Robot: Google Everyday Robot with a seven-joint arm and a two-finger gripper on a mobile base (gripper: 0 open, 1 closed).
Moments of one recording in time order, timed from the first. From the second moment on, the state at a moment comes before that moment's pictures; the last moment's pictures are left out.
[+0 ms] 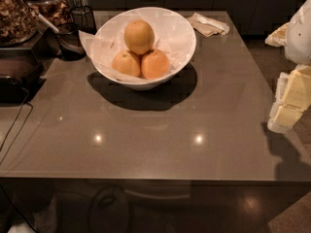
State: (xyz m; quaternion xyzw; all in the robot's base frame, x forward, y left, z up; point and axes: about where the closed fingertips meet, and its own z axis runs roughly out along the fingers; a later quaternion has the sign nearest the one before) arm 0.438 -0.217 0.976 -0.60 0.78 -0.03 0.16
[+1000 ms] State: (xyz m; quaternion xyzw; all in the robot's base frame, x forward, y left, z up) arm 0.470 -0.161 1.007 -0.65 0.75 -0.06 0.14
